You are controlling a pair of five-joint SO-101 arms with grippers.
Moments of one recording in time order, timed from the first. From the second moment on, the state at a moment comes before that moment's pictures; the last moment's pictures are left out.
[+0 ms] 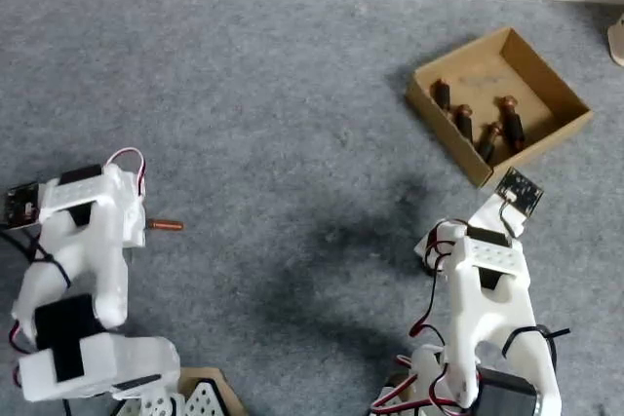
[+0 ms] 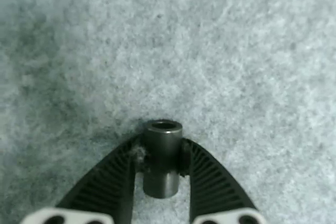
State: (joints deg) left arm -24.1 -4.4 41.0 50.2 84.8; right arm 9.5 -23.1 64.5 41.3 -24.4
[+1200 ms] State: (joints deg) left arm -16.5 4.0 26.7 73.2 60.6; right arm 5.5 -23.1 64.5 41.2 -24.2
